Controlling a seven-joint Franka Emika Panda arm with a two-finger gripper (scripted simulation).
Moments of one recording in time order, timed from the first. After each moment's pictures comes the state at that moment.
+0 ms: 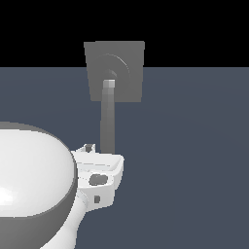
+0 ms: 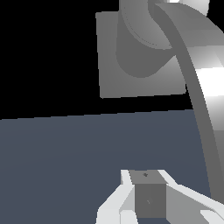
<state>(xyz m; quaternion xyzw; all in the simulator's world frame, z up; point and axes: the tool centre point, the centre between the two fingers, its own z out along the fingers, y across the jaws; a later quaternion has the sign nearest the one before) -0.115 0.099 0.084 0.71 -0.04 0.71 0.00</state>
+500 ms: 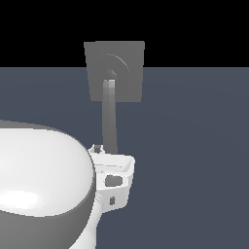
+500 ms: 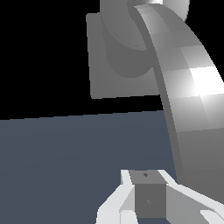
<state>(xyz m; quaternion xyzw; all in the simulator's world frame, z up) -0.118 0.074 0.084 0.71 -0.03 0.71 -0.01</state>
